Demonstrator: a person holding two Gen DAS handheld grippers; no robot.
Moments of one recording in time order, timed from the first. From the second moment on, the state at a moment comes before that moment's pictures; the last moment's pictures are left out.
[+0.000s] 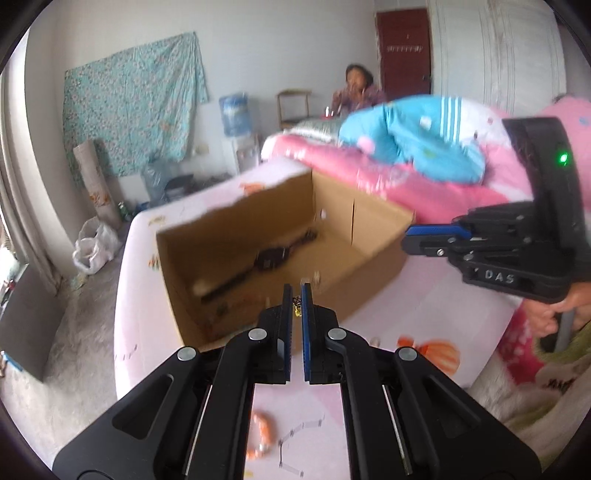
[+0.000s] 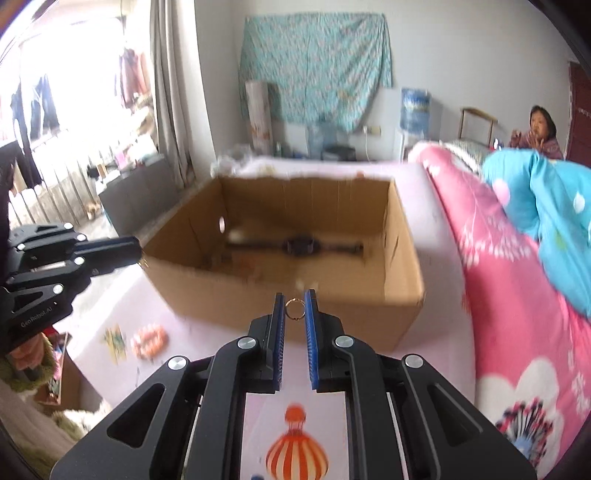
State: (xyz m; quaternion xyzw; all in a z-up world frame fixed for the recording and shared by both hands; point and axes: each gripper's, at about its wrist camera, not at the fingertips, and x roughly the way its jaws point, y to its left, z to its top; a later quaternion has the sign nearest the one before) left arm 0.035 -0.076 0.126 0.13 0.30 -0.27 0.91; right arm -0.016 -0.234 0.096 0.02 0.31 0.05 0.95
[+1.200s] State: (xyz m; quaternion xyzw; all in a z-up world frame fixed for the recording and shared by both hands) left arm 0.164 -0.104 0.050 0.06 0.46 -0.28 0.84; right arm 0.137 -0.306 0.085 0.07 0.42 0.05 0.91
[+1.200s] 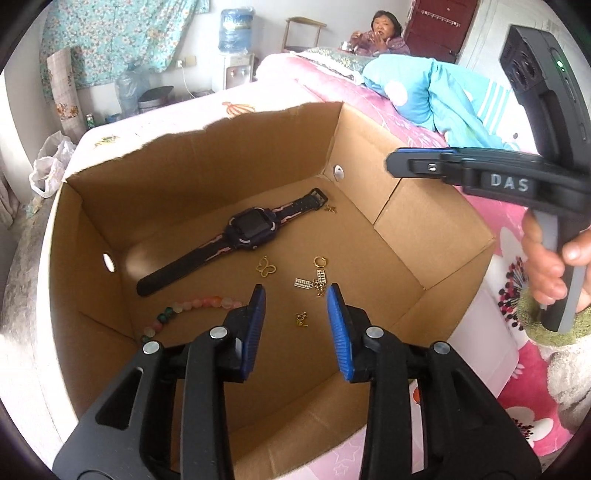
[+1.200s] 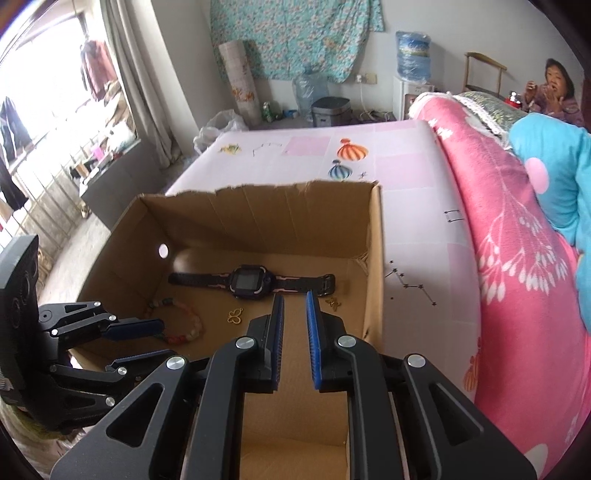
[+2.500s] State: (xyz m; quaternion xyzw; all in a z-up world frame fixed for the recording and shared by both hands) left arm 0.045 -0.021 -0.010 0.08 0.51 -0.16 0.84; right arm -0.007 -0.253 -0.015 0.19 0.46 0.07 0.86
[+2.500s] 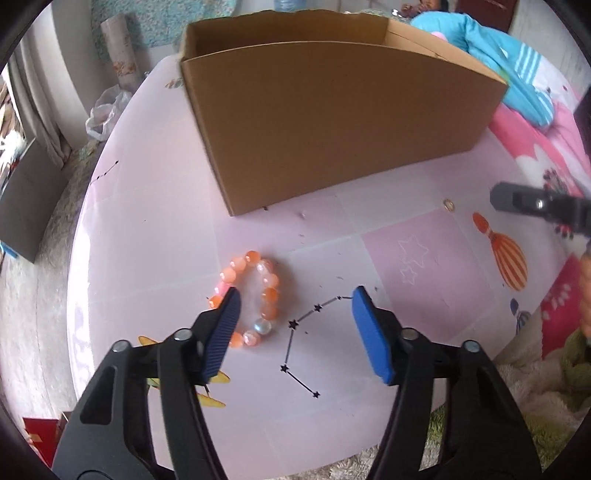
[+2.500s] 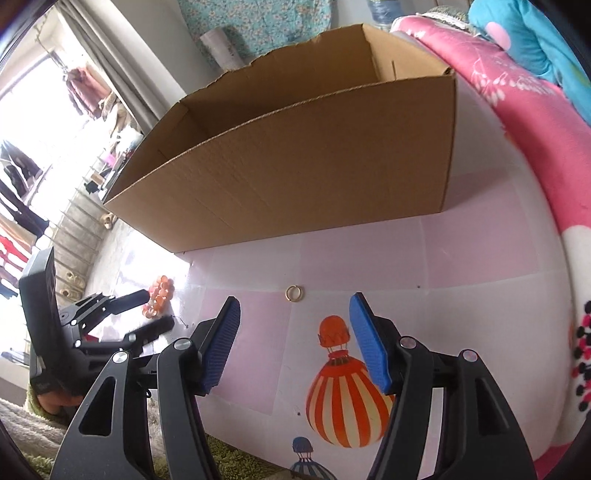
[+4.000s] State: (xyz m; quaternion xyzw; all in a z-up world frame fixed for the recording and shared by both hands) left arm 0.044 -0.036 -0.019 0.12 0.50 -0.20 0.83; right arm 0.013 -0.197 -0.030 -0.01 0.47 0.06 0.88
